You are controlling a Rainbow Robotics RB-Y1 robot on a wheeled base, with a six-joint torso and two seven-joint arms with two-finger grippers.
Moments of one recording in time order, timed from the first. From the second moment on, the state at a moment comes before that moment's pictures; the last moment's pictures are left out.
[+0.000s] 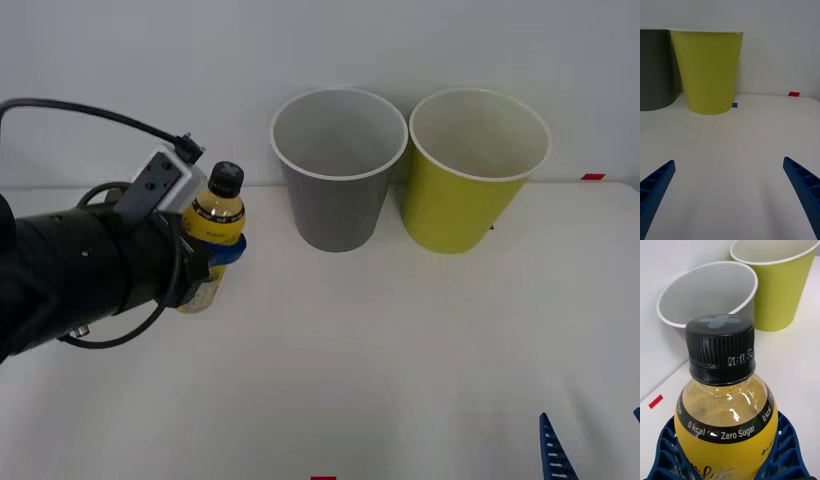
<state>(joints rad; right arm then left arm) 0.99 -0.44 0.16 -2.02 -0.25 -0.57 1.57 -0.15 0.42 0.04 -2.58 0.71 1.45 -1.88</state>
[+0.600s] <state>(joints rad) 0.99 -0.44 0.16 -2.02 -0.25 -0.57 1.57 -0.68 0.20 0.10 -2.38 0.56 1.62 -1.92</state>
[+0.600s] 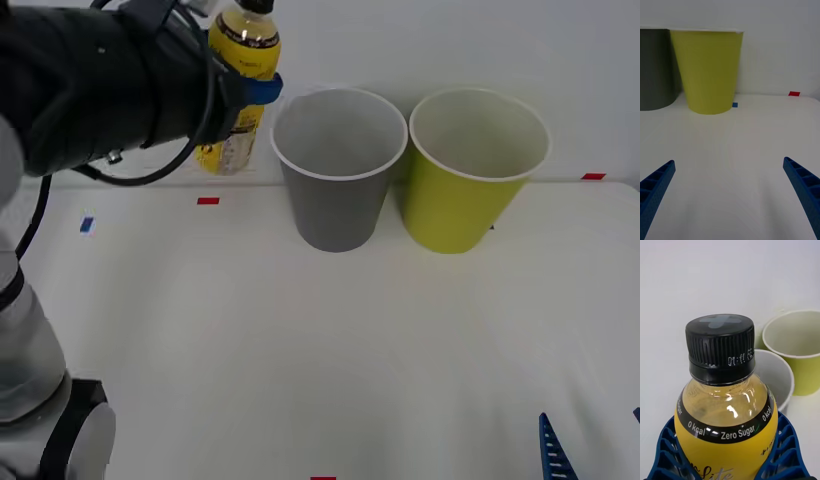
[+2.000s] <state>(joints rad) 0.99 -0.44 0.16 -2.02 -0.25 -0.57 1.57 -1.11 0.03 -0.31 -1.48 0.50 0.73 -1.60</state>
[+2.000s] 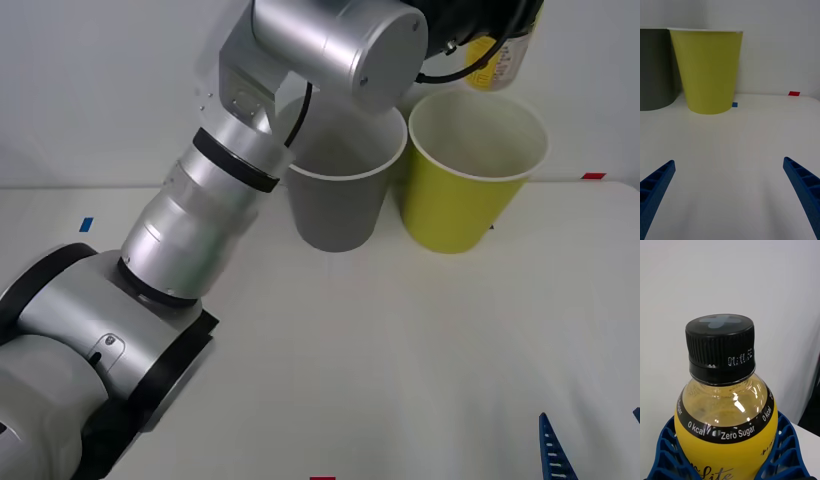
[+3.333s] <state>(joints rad) 0.99 -0.44 0.16 -2.02 -0.25 -0.57 1.57 -1.11 -0.02 -0.41 -1.18 0.50 0.43 -1.62</state>
